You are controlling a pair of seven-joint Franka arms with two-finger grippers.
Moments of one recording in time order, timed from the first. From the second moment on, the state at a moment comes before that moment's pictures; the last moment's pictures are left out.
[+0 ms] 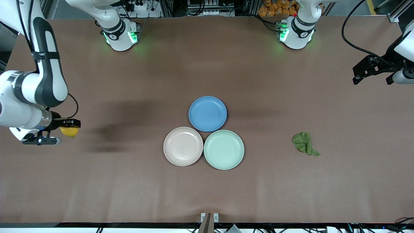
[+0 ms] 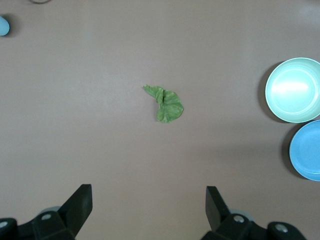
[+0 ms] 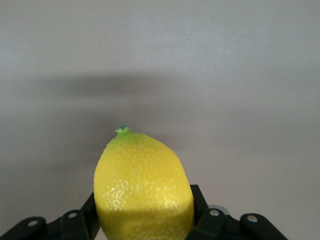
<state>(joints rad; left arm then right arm) 0.06 0.01 -0.18 -1.45 0.05 1.53 -0.08 0.15 0.36 -0.30 -1.84 0.06 2.04 -0.15</state>
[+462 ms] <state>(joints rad) 0.07 0.01 -0.18 -1.47 0.05 1.53 -0.08 0.16 0.36 -0.29 -1.99 0.06 2.24 -0.15</state>
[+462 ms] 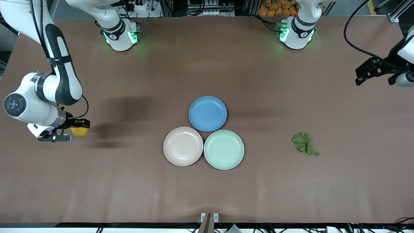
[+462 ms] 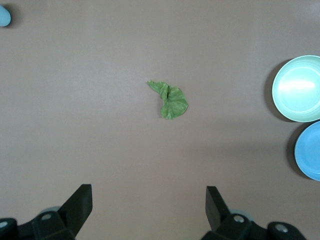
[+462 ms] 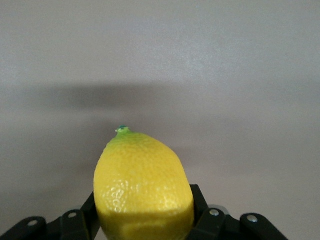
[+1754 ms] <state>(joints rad) 0.07 0.01 -0.19 -1.48 0.05 1.53 -0.08 0.20 0.45 -0.28 -2.04 0.20 2.37 -0.15</state>
